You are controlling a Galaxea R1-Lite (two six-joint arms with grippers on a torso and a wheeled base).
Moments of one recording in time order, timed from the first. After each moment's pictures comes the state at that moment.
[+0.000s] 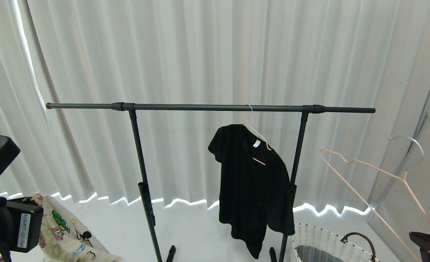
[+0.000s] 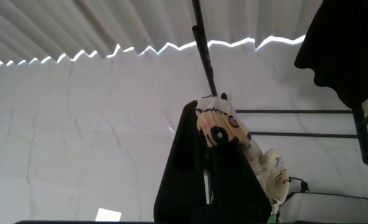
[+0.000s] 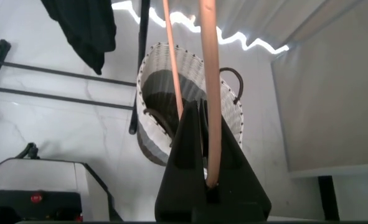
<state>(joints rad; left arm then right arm) -0.46 1.03 -0.77 0.42 0.55 -0.05 0.28 1.04 -0.25 -0.17 -0.21 -0.04</state>
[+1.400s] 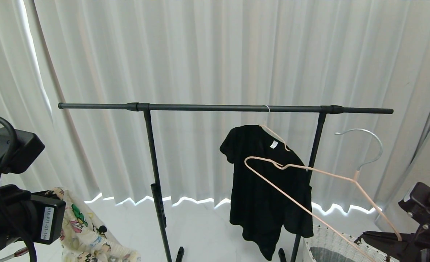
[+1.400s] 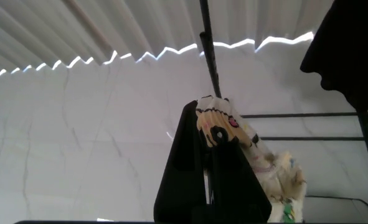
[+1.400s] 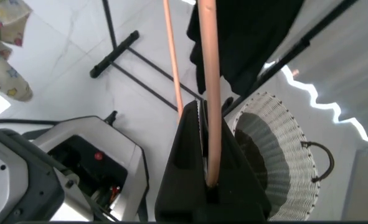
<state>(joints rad) -0.51 1.09 -0.76 0.33 0.55 -0.05 0.62 1.08 -0.43 -0.03 -0.01 -0.04</state>
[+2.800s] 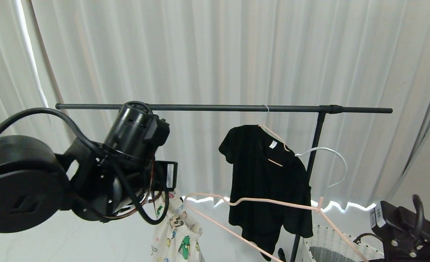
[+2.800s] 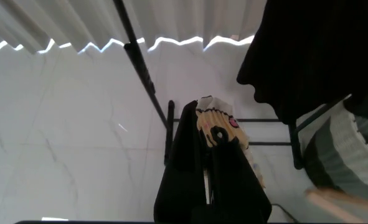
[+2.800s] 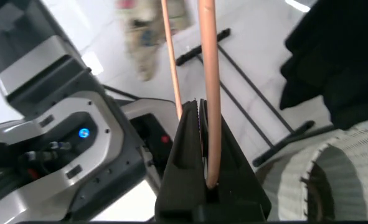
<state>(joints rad) -0.65 1.62 -1.04 0.18 0.52 -0.33 0.80 1.19 -0.46 -0.07 0.28 0.02</state>
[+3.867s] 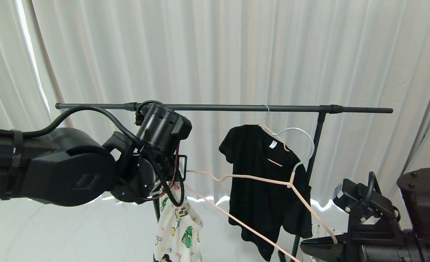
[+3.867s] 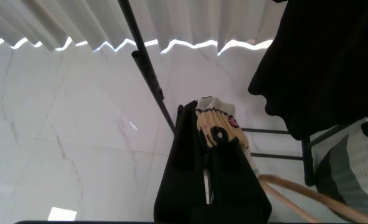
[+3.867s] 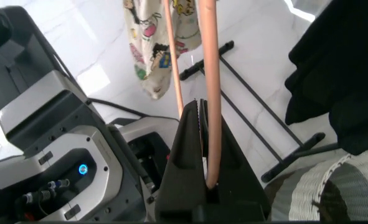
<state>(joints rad) -0.62 1.74 -1.13 0.18 0.59 -0.34 0.80 1.37 -0.52 -0.23 0.28 0.07</state>
